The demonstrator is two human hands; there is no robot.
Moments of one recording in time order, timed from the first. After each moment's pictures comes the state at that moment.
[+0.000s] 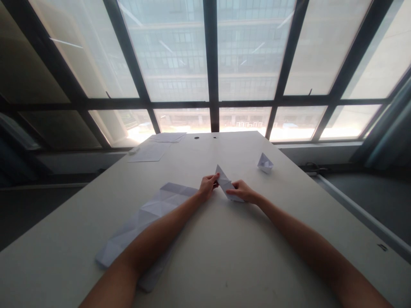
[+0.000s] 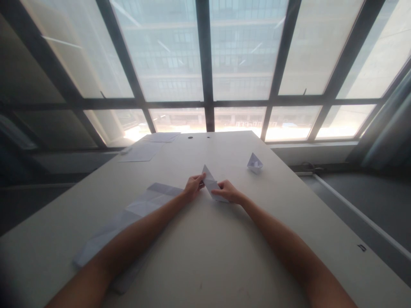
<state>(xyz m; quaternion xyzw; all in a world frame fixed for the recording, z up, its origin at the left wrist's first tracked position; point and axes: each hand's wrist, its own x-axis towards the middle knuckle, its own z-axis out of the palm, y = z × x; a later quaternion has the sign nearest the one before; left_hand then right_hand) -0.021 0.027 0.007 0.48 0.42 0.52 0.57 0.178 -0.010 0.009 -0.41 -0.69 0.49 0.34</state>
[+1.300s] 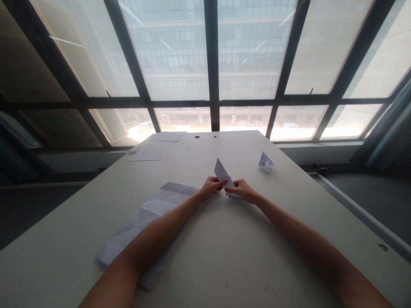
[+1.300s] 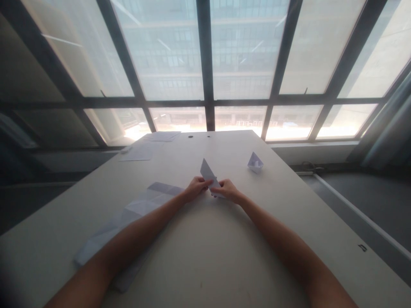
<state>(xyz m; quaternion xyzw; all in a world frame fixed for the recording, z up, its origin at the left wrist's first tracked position) -0.023 0.013 0.016 0.63 0.37 0.41 0.54 0.171 -0.010 0.007 -0.43 -0.65 0.50 0.37</state>
